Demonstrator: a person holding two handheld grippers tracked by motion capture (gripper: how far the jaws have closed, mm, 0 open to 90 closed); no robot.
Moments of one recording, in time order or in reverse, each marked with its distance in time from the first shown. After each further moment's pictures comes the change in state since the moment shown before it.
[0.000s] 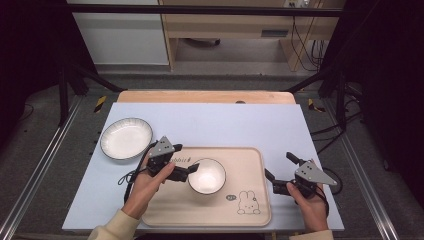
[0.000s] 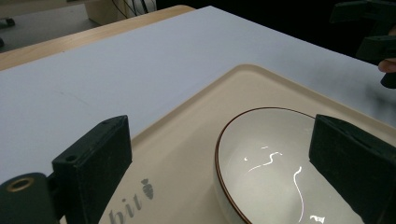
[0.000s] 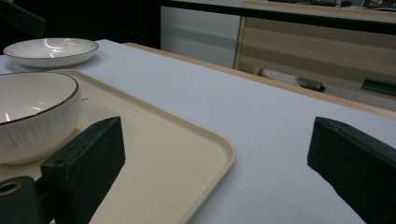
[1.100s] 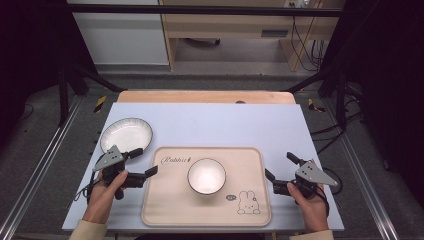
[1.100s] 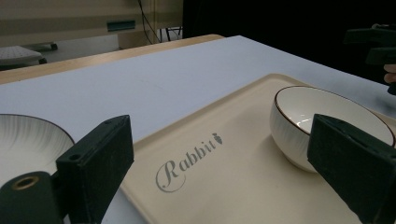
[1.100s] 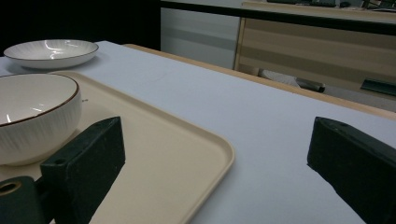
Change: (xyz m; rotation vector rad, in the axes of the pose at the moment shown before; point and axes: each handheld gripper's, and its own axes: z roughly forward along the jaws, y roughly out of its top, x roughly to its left) left arm 0.054 -0.060 -0.089 -0.168 0.046 -0.054; right arm 0.000 0.000 -0.001 -0.005 -0.001 0.004
